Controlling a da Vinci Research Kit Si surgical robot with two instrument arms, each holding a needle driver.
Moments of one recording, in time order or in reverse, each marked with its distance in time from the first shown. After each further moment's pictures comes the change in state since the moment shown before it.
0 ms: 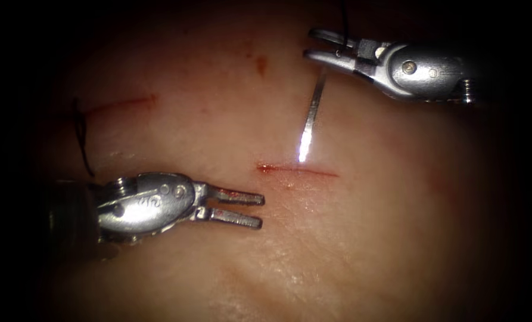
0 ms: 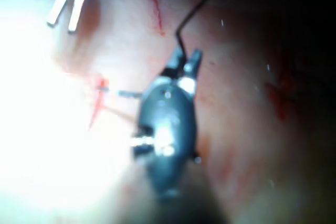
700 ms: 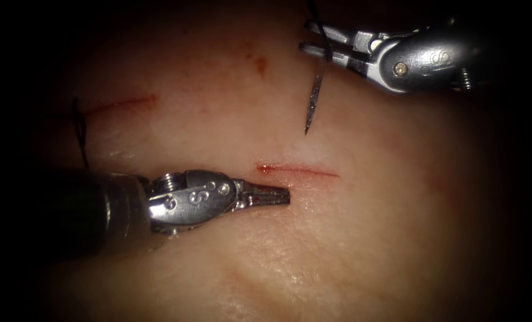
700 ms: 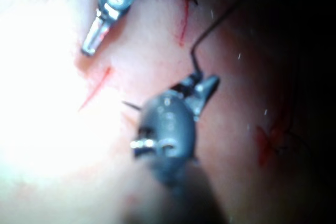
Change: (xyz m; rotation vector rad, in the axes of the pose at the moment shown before) right arm 0.001 0.000 0.001 -0.003 0.033 -0.220; left arm -0.003 -0.002 0.005 0.173 -0.195 -0.044
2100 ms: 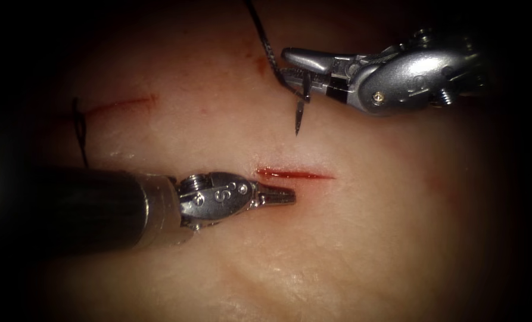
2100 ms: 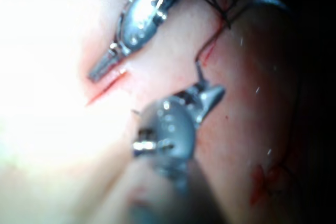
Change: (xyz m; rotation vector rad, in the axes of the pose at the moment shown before) right arm -0.001 -0.003 0.001 0.080 0.047 -0.226; left arm -0.006 -0.002 0.003 -0.028 -0.082 -0.031
